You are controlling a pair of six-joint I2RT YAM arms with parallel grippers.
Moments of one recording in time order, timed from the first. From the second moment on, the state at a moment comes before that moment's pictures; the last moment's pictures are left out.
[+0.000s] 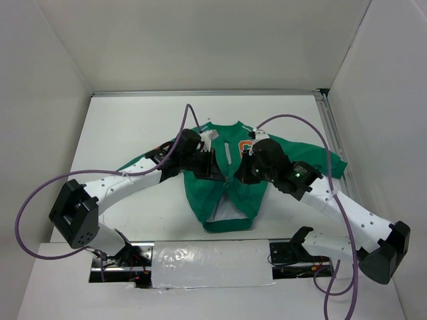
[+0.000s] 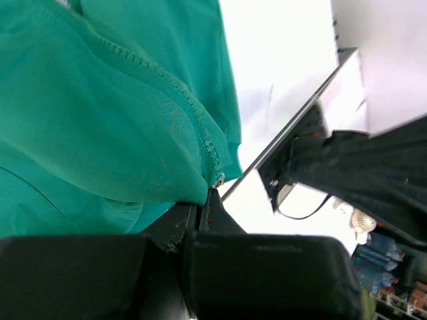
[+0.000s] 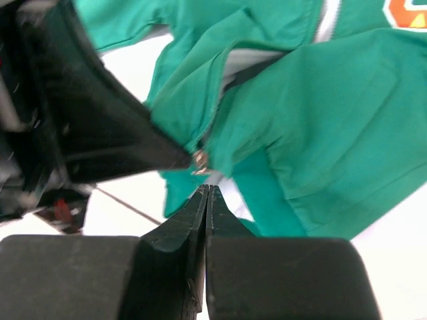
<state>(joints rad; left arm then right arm) -0.72 1.47 1.09 -0.28 0.42 -0.67 0.74 1.03 0.97 -0.61 0.02 0.61</state>
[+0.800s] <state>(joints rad) -0.73 1.45 1.09 -0.30 0.42 -0.66 0.84 0.89 0.65 -0.35 0.04 0.59</state>
